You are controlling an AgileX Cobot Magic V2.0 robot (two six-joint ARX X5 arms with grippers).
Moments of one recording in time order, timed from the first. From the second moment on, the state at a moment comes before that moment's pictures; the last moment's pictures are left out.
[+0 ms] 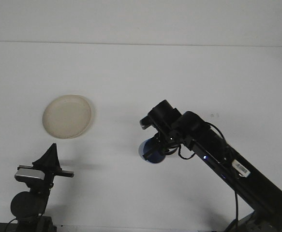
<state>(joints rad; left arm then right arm) -0.06 0.01 0.03 0.22 0.01 0.02 0.75 1.65 1.66 -1.28 -0.02 0.11</state>
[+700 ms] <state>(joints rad) -0.06 0.01 0.03 0.22 0.01 0.02 0.77 1.86 1.67 -1.33 -0.03 0.02</state>
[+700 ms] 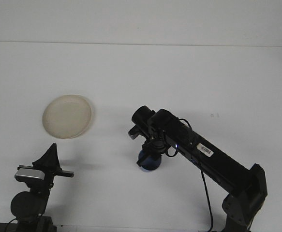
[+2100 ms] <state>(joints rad) -0.06 0.01 0.03 0.22 0.01 0.02 0.76 1.87 1.82 -1.34 -0.03 0.00</state>
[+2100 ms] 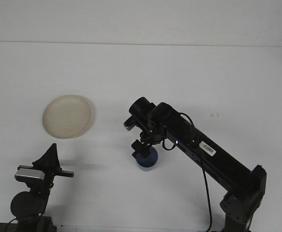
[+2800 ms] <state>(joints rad) -0.06 0.01 0.03 0.22 0.01 0.02 0.29 1.52 1.64 -1.33 -0.03 -0.01</state>
